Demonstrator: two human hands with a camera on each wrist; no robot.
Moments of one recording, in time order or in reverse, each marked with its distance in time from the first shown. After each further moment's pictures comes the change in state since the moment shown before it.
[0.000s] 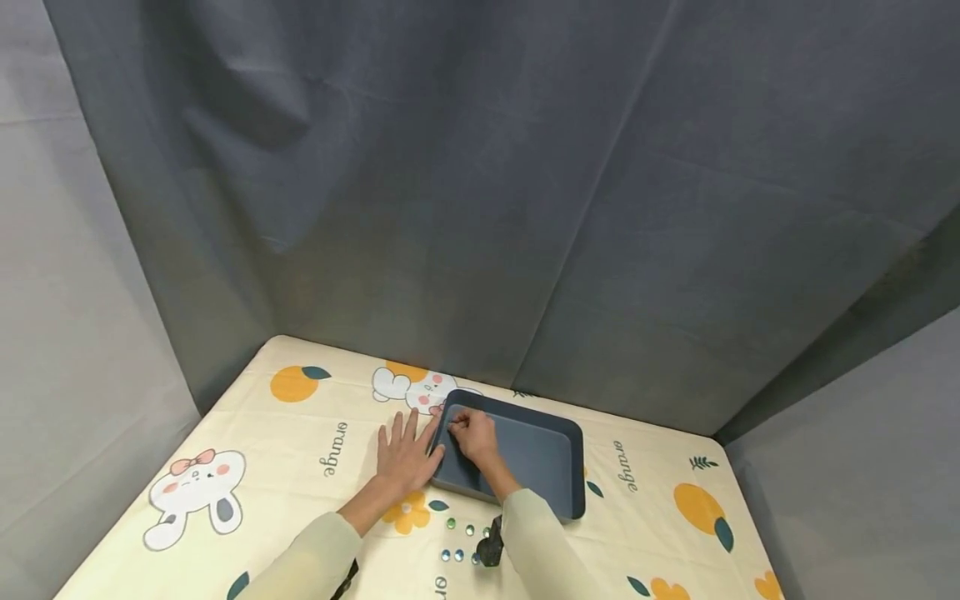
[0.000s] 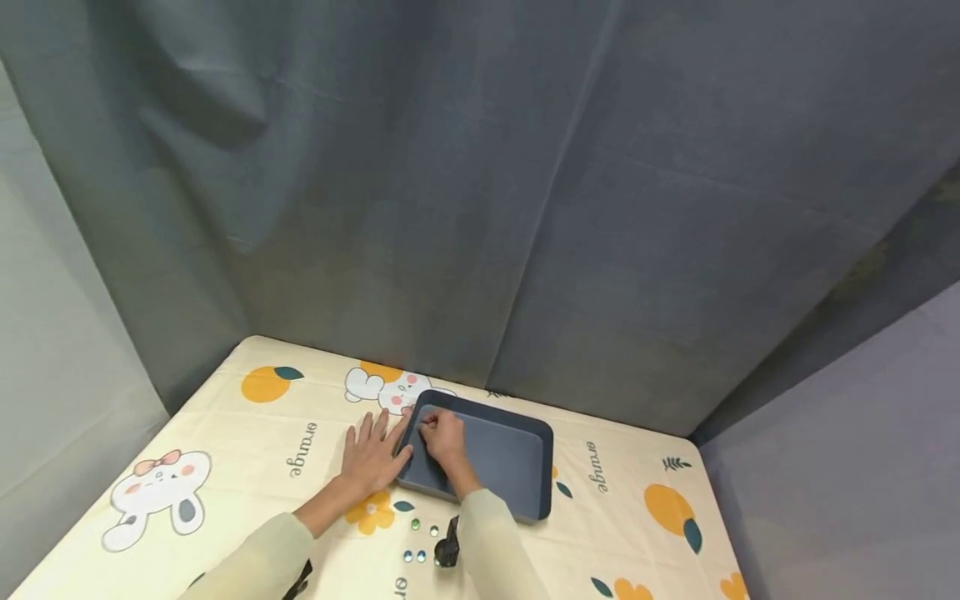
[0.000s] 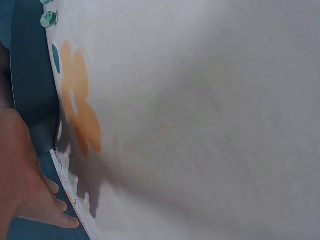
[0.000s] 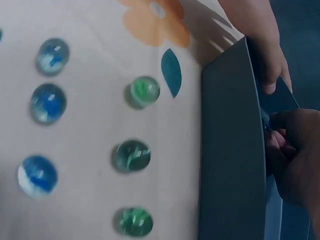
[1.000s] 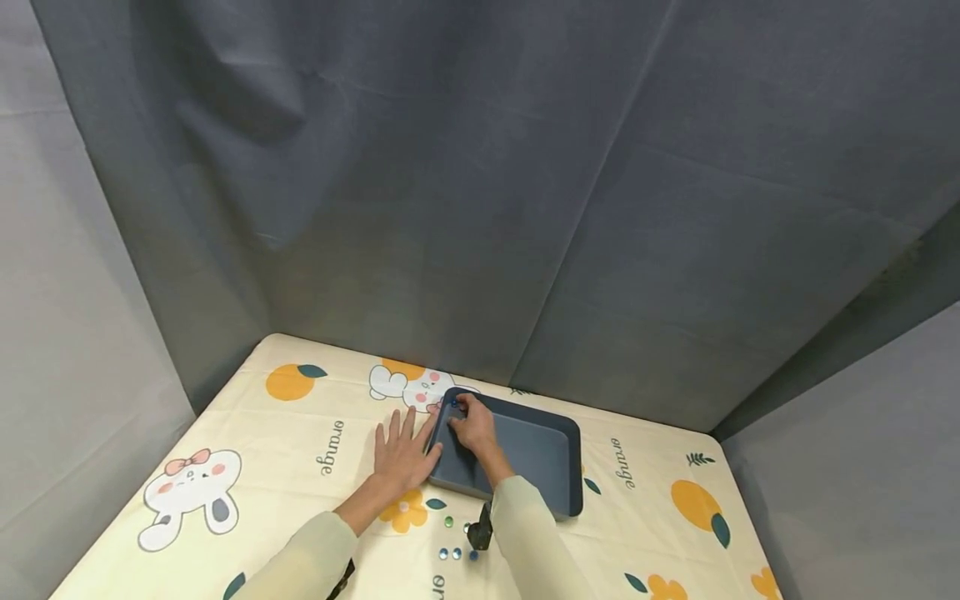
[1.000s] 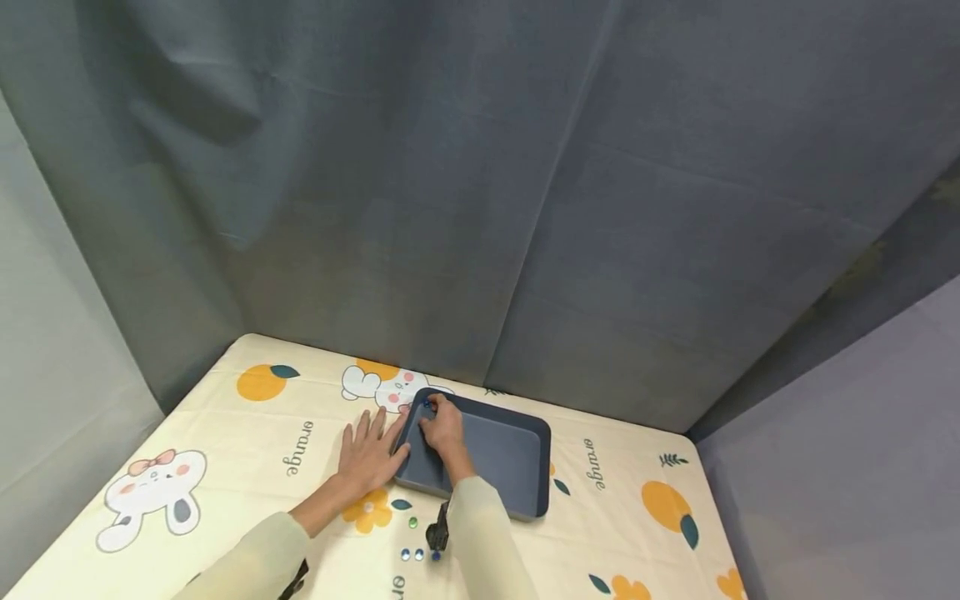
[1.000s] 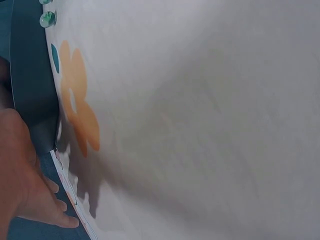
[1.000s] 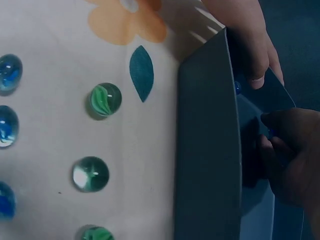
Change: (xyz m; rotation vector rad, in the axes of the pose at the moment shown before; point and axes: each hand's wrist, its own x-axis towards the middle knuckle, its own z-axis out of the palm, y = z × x) left_hand 0.000 0.000 -0.003 -0.002 -0.015 0.005; right_hand 0.015 0.003 -0.001 -0.022 -0.003 0.033
